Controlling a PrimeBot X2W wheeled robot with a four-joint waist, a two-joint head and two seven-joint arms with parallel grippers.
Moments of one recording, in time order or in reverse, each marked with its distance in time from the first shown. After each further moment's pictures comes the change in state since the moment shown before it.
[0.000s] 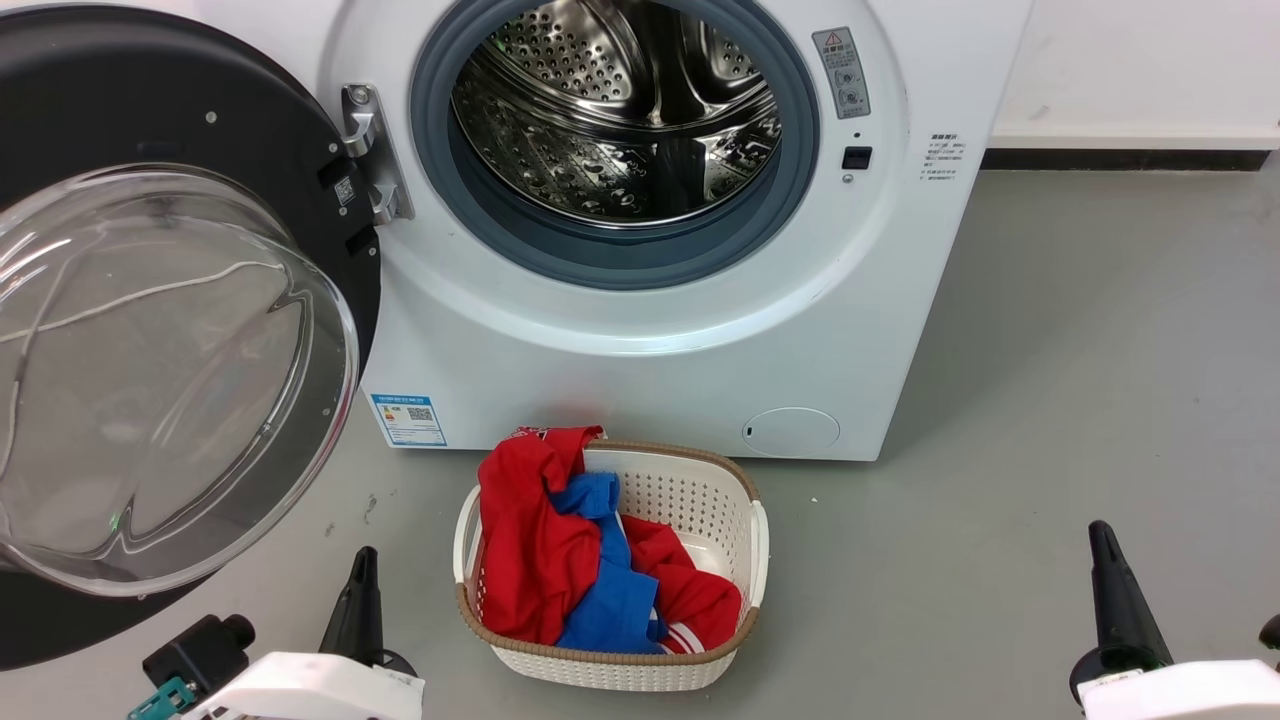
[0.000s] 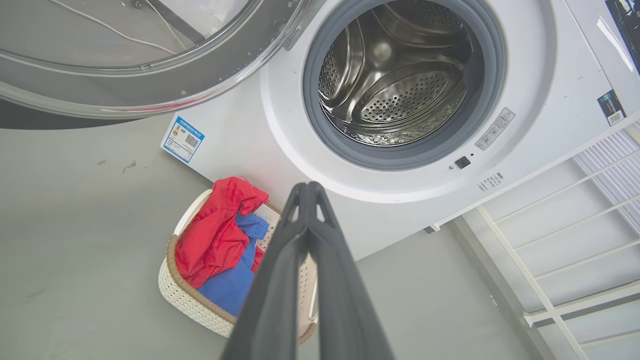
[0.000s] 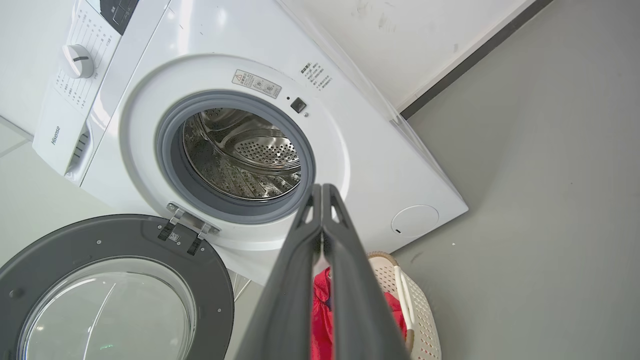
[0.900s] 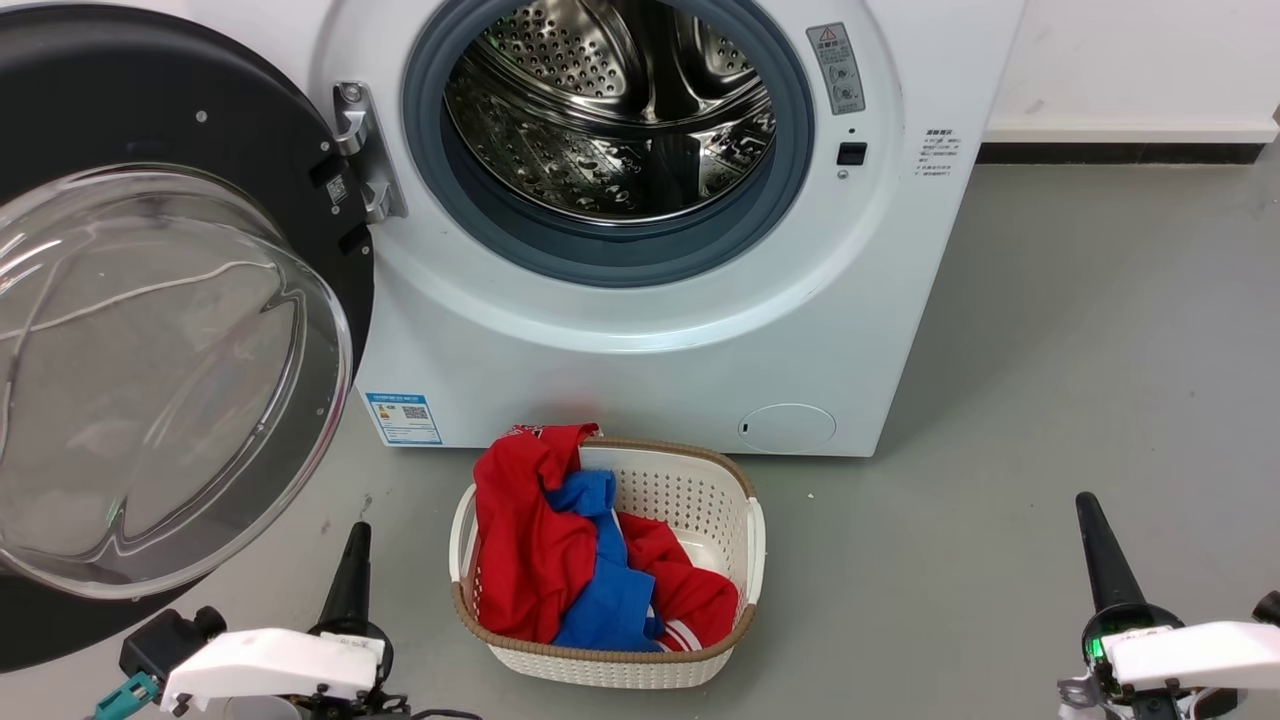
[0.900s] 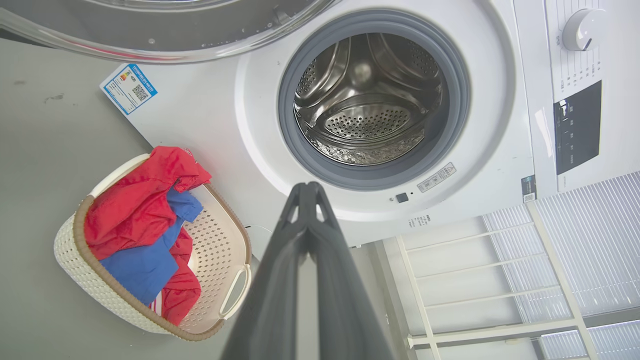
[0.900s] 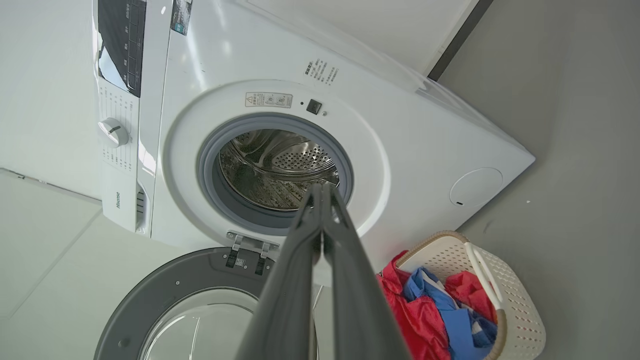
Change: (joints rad) left arm -0.050 0.000 0.040 0.018 -0.361 -0.032 0.087; right arm -0.078 -0.005 0.002 0.058 0.342 0.000 0.086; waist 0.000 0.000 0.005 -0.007
